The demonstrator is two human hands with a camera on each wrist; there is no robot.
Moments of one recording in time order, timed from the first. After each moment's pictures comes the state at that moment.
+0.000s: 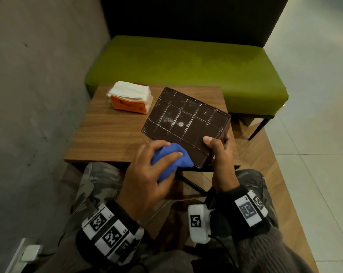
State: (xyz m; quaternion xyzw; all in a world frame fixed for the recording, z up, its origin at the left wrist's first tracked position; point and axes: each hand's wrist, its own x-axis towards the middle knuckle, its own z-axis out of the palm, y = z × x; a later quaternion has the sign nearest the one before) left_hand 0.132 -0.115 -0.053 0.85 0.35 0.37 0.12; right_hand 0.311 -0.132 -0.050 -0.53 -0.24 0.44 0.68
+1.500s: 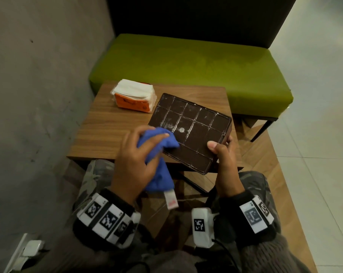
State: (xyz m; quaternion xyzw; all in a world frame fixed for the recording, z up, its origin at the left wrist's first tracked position) left_hand 0.117 -0.090 -0.050 0.82 0.41 0.39 0.13; right_hand 0.312 -0.137 -0.056 -0.53 -0.27 0.45 0.67
